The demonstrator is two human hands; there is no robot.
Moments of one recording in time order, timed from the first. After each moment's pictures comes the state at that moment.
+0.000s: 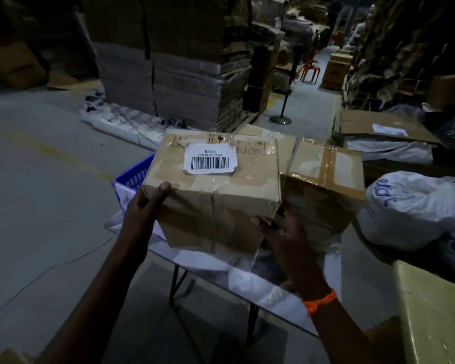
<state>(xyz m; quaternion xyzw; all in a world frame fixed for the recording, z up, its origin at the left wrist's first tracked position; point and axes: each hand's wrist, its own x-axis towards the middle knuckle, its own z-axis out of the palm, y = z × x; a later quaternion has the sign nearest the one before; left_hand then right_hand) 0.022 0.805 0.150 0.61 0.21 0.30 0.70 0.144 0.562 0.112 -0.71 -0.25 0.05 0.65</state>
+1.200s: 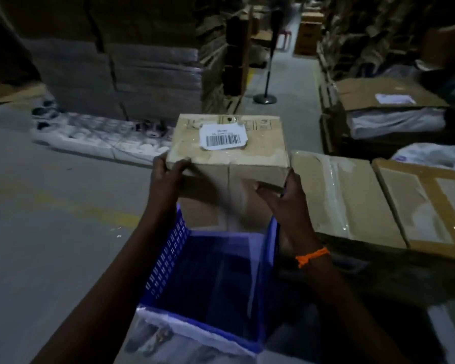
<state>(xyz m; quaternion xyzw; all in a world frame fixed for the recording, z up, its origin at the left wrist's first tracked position) 0.363 1.146 0.156 0.63 0.20 0.21 0.72 0.427 0.907 0.110 -0.79 -0.09 -0.07 0.60</state>
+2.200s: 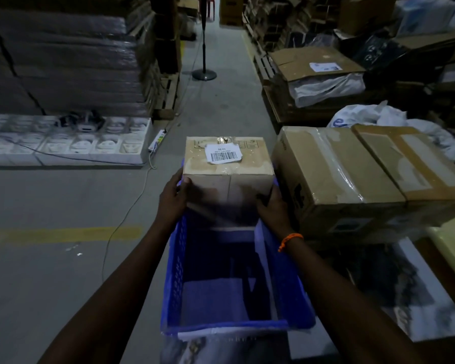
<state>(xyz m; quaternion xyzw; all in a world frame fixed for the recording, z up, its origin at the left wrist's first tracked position) 0.443 1.252 0.009 0.82 0.04 0.08 0.56 0.428 0.983 0.001 -0.88 0.08 -0.06 0.47</state>
